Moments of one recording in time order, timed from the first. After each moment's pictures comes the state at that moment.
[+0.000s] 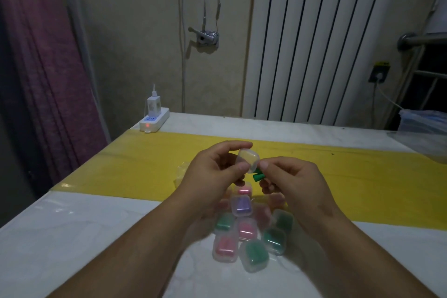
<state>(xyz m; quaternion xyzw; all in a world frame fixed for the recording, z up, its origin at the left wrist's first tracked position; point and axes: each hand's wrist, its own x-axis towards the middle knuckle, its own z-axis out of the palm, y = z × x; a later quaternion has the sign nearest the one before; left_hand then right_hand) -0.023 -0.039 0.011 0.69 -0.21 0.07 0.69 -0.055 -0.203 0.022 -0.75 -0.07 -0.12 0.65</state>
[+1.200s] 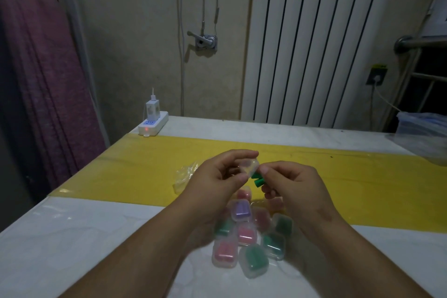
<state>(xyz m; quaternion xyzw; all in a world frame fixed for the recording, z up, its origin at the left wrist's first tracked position) -0.035 -0.046 0.013 0.68 -0.20 0.02 0.71 -0.051 -0.205 0.018 -0.77 -0.06 -0.14 0.63</state>
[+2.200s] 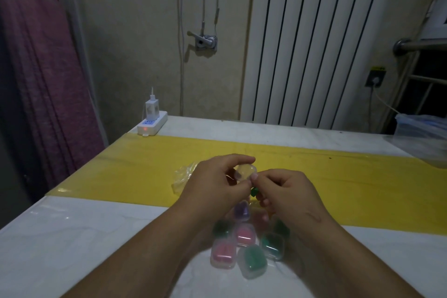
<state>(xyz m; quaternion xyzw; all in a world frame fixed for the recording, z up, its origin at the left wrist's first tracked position) -0.030 -0.044 0.008 0.83 -0.19 0.12 0.51 -0.049 -0.198 0.014 -0.82 -0.05 -0.10 0.56</state>
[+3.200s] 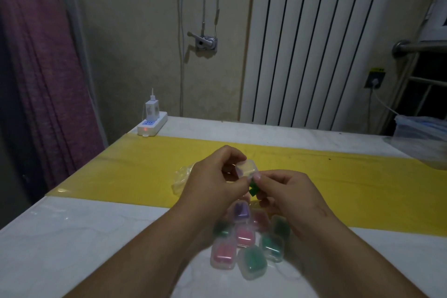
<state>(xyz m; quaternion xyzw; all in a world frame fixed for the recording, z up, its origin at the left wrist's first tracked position) -0.027 -0.045 0.009 0.80 -0.17 0.16 0.56 -0.052 -0.199 0.020 -0.74 -0.02 -0.04 0.67</state>
